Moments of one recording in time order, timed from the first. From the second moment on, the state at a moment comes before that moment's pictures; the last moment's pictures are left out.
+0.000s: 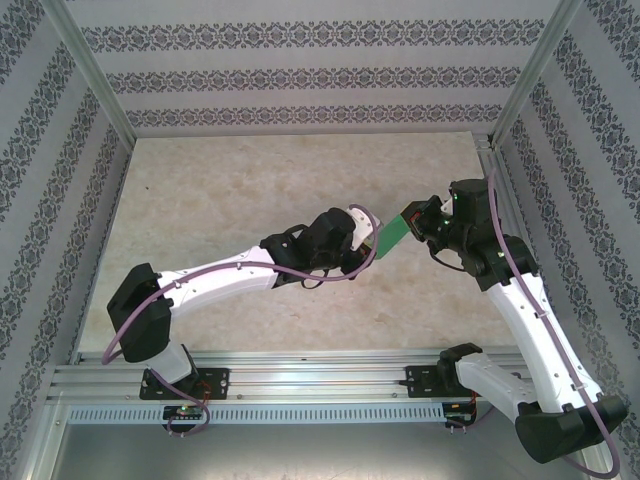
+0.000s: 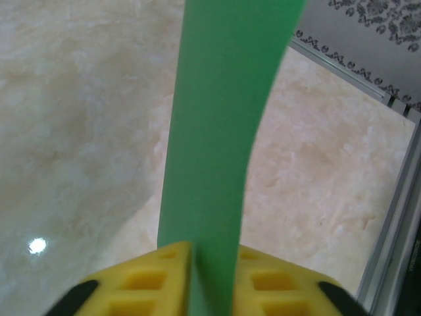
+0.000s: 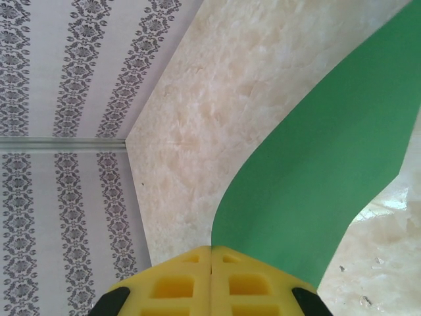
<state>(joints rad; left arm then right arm) -1.01 1.63 1.27 -0.25 0.04 -0.21 0.28 0.96 1.08 -0.72 -0.26 1.08</state>
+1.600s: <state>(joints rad) -0.68 1.55 1.02 -0.45 0.21 -0.45 0.35 1.27 0.86 -0.37 -0.42 0.97</state>
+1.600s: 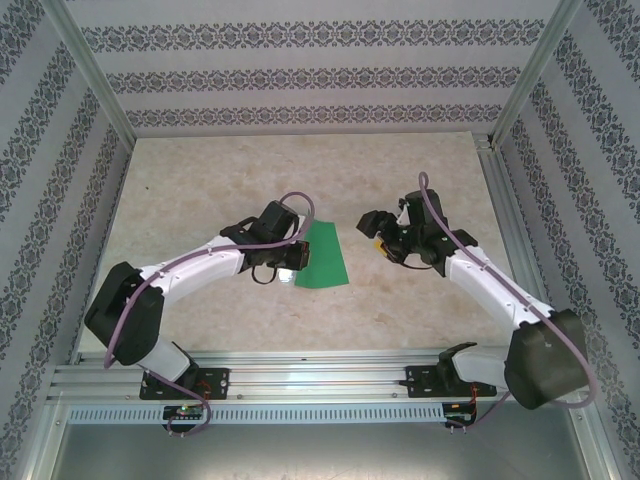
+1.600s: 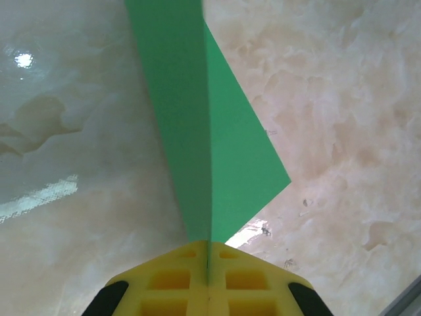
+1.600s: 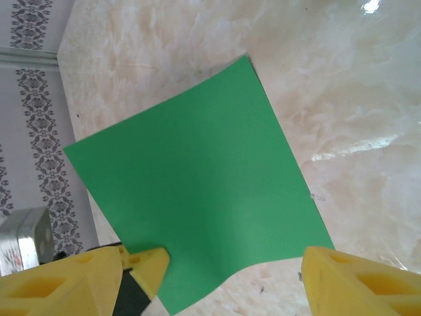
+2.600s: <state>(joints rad) -0.72 1.66 1.13 -0.49 0.17 -0.36 0.48 1.80 1.38 -0.46 -0.43 0.99</state>
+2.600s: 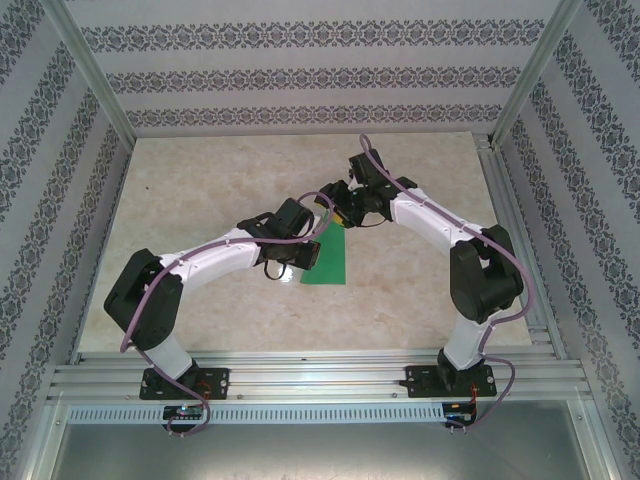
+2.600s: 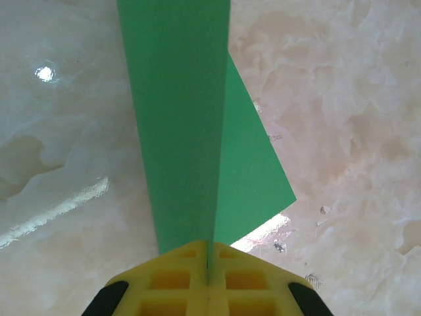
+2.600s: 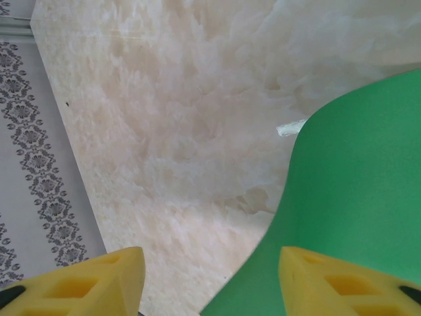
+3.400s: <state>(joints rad) -0.72 1.69 1.15 -0.49 0.17 -0.36 0.48 1.83 1.41 -0.55 -0.44 0.92</state>
